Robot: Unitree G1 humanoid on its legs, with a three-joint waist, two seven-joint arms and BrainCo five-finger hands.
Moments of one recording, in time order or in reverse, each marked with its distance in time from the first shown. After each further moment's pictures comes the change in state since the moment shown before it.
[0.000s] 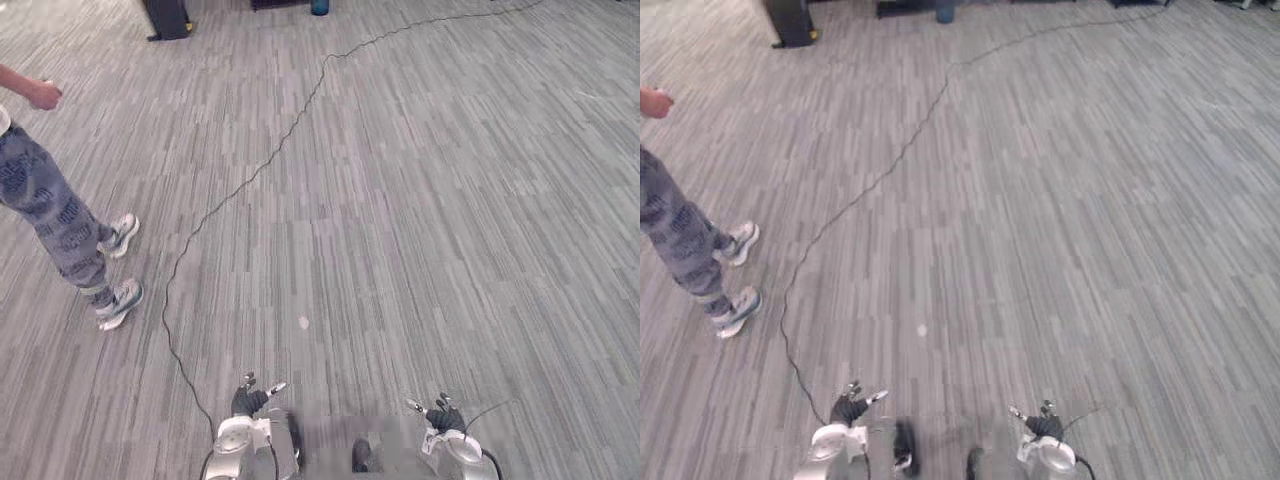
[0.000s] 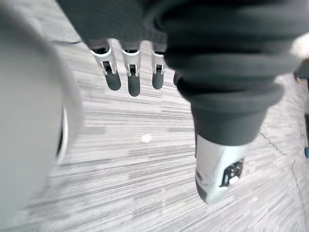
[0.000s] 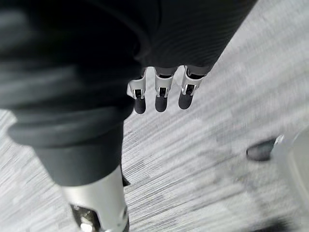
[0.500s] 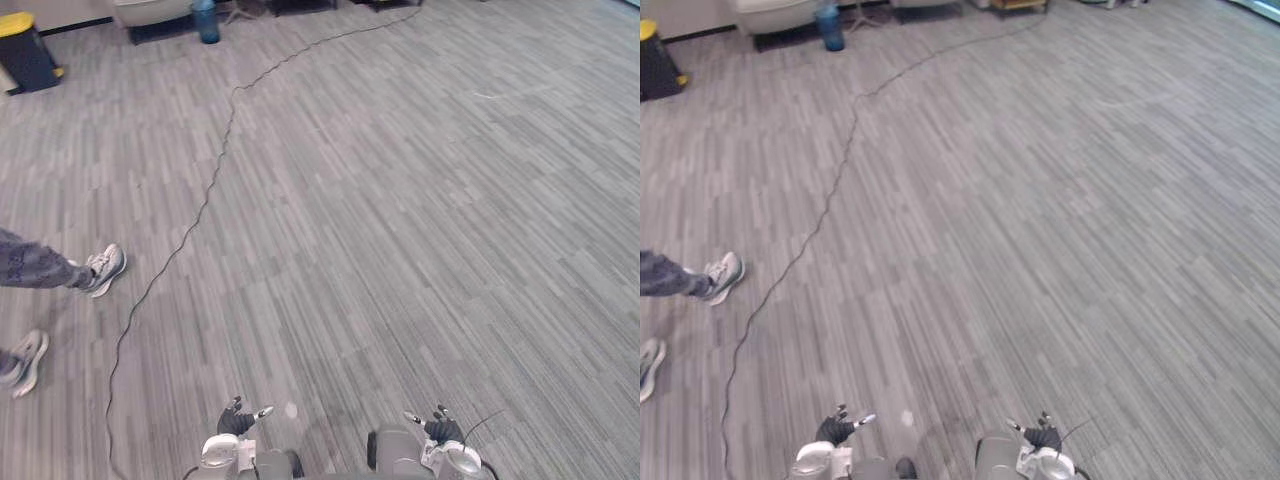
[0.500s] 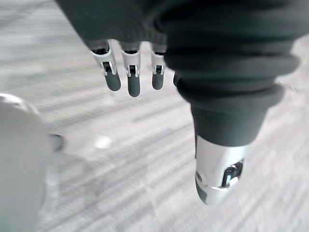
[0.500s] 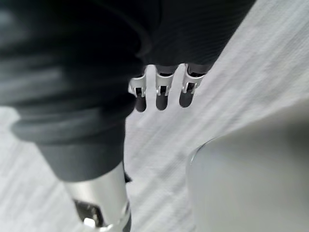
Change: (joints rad) left arm -0.009 0.092 -0.090 0.107 -0.012 0.011 0.000; right arm 0.009 0.002 0.039 0.001 -0.001 -0.026 0.025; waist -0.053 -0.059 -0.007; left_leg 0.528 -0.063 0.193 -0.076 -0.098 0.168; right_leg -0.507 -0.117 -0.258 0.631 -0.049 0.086
